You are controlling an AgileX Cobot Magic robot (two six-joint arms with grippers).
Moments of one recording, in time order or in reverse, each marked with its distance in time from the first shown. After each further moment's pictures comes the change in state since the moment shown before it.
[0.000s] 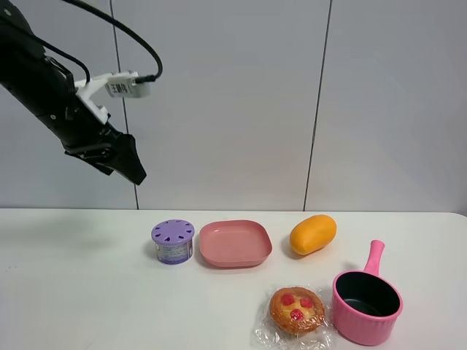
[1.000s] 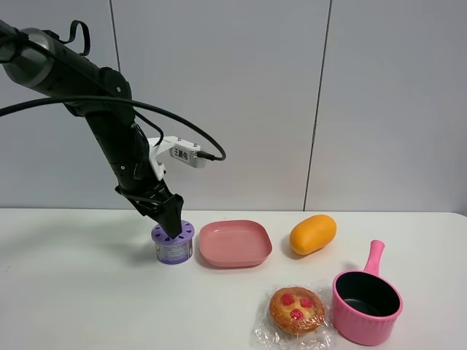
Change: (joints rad) left arm -0.168 0.323 -0.236 0.274 0.063 -0.166; right arm 0.000 0.000 0.000 0.000 0.000 0.000
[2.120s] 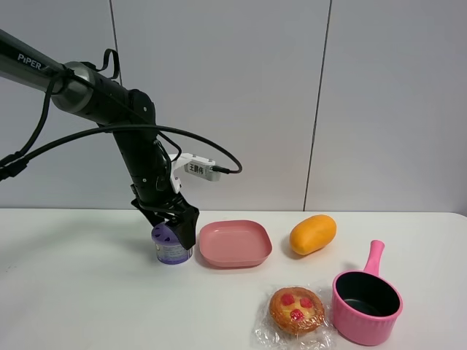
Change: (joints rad) left arm -0.020 0.166 -0.179 0.001 0.097 -0.064; right arm 0.000 0.000 0.000 0.000 0.000 0.000
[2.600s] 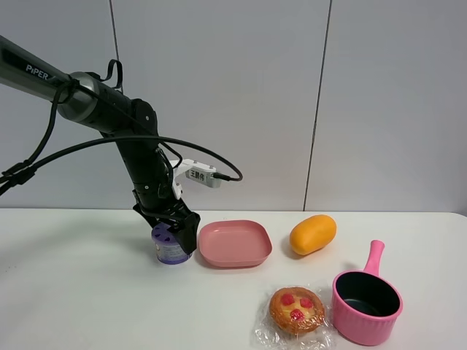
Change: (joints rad) left arm 0.000 0.024 0.000 0.001 -0.036 0.003; right arm 0.000 0.000 0.000 0.000 0.000 0.000
